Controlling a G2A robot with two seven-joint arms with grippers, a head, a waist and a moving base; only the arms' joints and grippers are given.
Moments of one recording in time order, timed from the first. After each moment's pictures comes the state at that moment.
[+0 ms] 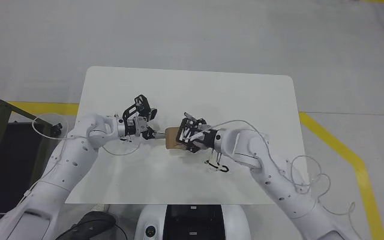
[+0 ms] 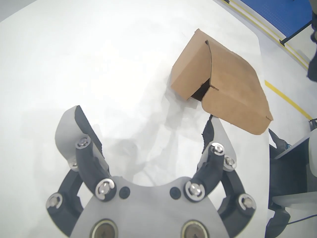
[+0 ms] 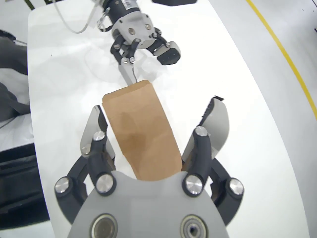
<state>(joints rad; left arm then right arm) 1.06 -0.89 -1.08 -1.28 0.83 -0.95 -0.31 -1.06 -1.28 0.88 -1.75 -1.25 -0.64 0.62</state>
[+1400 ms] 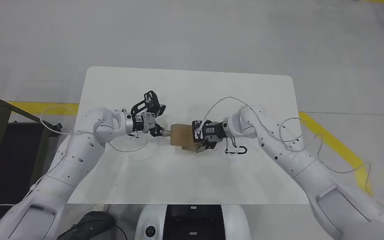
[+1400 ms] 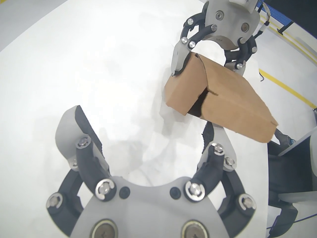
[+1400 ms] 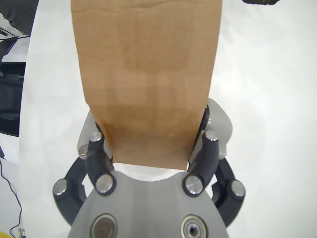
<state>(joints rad) 1.01 -0.91 -1.05 -1.32 0.83 -0.93 -0.34 -0.67 -1.25 0.59 -1.16 -1.20 -1.01 0.32</state>
